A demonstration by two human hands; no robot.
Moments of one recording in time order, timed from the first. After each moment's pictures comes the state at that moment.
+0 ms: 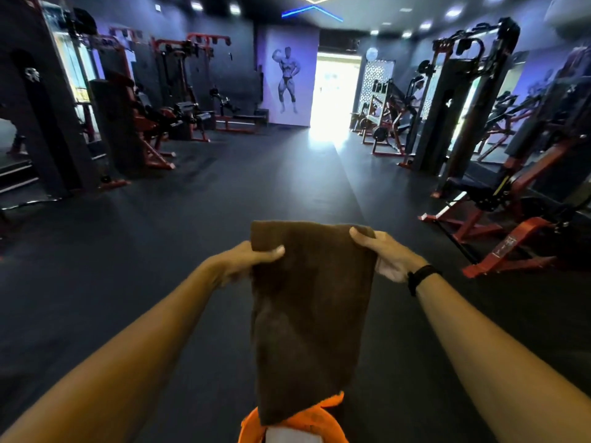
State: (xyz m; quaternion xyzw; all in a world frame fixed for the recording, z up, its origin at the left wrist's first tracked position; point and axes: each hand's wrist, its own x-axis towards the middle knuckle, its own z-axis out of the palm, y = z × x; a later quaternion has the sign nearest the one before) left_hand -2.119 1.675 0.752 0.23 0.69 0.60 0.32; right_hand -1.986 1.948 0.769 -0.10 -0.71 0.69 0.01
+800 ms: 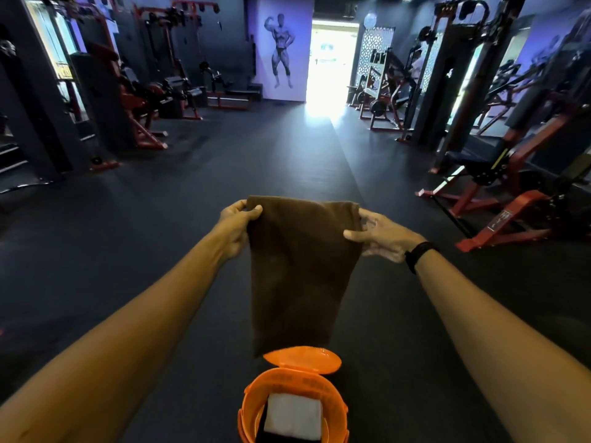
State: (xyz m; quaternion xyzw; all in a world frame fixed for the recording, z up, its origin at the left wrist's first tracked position) left_hand -2.108 1.694 0.755 0.09 0.60 0.76 0.21; right_hand -1.972 1.947 0.758 -0.11 -0.71 0.70 0.01
